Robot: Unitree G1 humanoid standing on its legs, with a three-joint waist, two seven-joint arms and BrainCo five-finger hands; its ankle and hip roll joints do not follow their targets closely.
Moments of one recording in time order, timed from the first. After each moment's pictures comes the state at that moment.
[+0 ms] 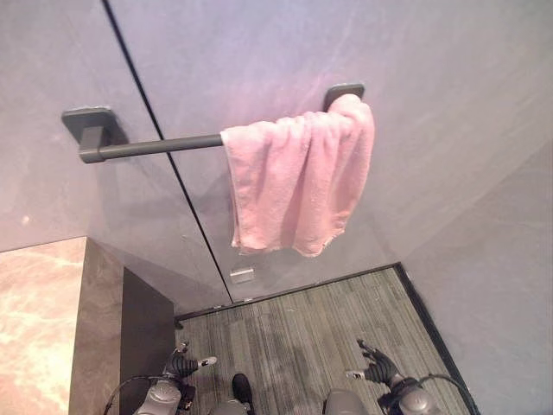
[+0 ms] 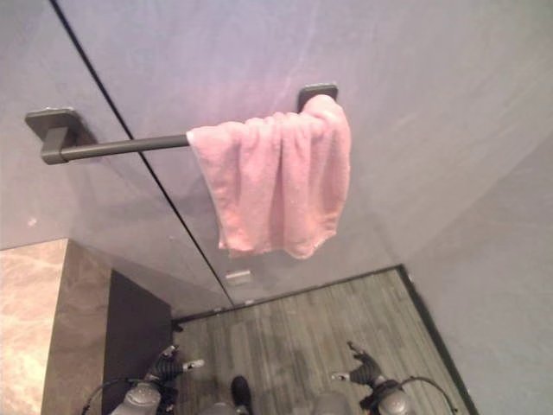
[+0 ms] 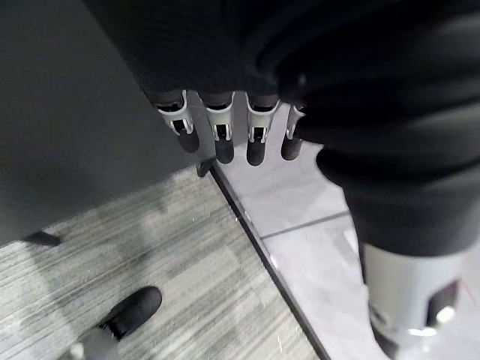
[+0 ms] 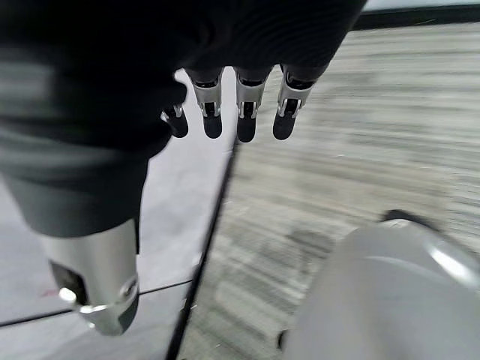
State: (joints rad) left arm -0.09 0.31 -0.26 1.16 -0.10 -0.17 0.15; right arm 0.08 -0.38 0.38 0.72 0.00 -0.14 0.01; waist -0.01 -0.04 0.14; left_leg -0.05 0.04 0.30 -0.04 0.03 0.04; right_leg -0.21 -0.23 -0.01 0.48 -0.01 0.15
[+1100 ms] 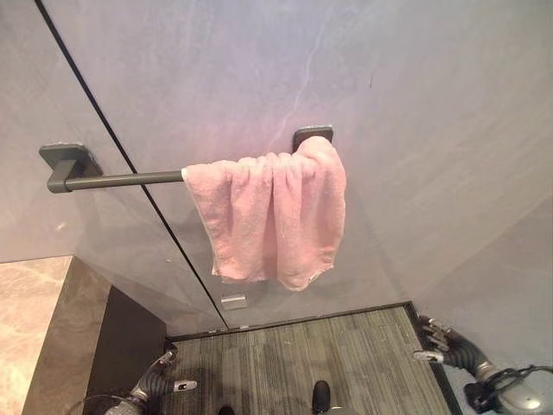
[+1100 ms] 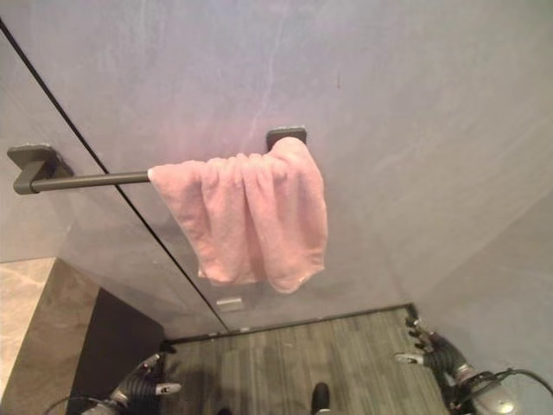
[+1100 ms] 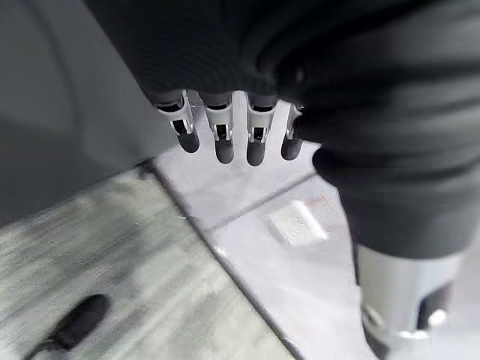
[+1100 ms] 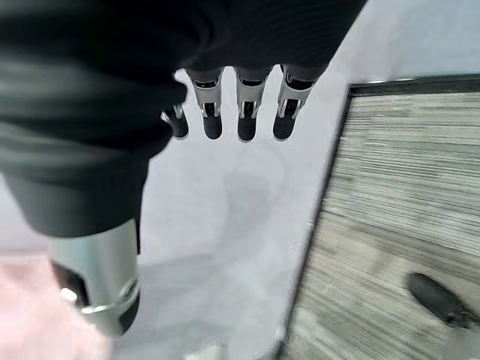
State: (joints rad) left arm 0.26 0.66 -0.25 0.55 -0.13 -0.22 -0.11; right arm 0.35 -0.86 0.00 0.29 0.47 -0.16 0.31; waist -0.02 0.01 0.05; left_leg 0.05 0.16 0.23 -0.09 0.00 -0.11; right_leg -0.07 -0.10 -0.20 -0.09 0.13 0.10
